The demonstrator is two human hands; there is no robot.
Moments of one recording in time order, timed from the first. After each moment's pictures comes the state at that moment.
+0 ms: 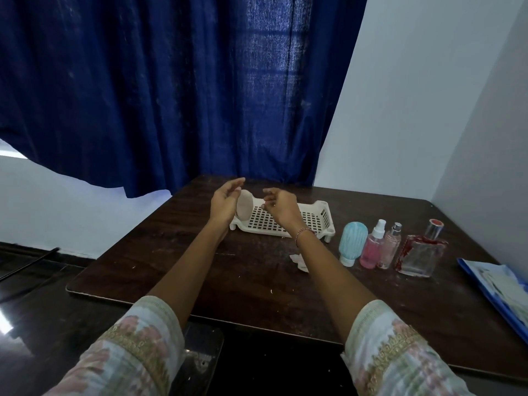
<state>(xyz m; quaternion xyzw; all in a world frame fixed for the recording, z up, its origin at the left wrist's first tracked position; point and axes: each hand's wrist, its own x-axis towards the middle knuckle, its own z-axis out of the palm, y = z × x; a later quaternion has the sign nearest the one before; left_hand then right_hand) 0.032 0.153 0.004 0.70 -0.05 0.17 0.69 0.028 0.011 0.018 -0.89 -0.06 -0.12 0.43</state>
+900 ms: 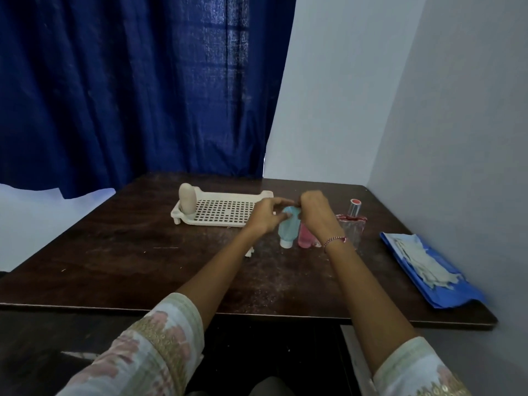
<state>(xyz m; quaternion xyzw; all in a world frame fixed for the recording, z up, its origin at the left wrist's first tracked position) -0.026 -0.031 0.002 0.81 -0.26 0.03 0.52 -0.064 -0.156 0.034 -0.98 0.02 -0.20 0.03</state>
